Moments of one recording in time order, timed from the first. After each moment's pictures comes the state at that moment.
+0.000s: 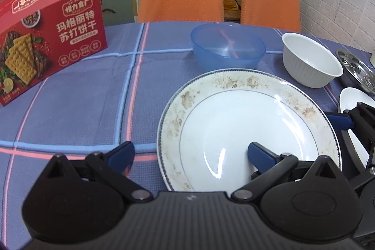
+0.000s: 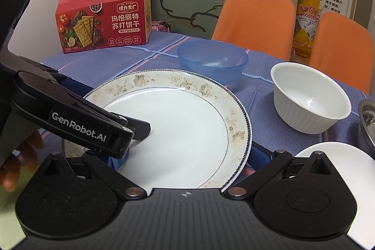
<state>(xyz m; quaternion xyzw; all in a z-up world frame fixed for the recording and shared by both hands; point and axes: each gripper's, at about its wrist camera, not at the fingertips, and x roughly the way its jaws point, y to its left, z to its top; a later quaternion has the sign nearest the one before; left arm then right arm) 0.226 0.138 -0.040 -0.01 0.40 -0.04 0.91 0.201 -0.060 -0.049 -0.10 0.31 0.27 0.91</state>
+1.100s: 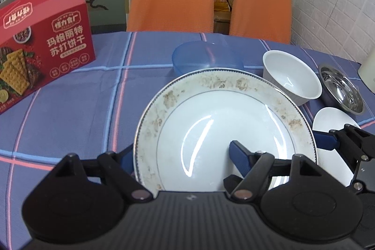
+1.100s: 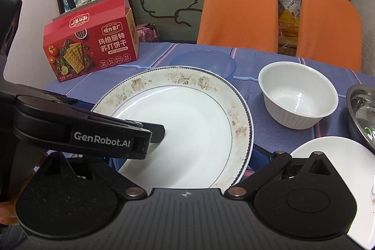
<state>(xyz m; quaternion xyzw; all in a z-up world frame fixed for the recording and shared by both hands) 0.233 0.126 -0.004 -0.03 0.42 -0.06 0.91 0.203 -0.061 -0.017 -0.03 0.35 0.24 0.91</state>
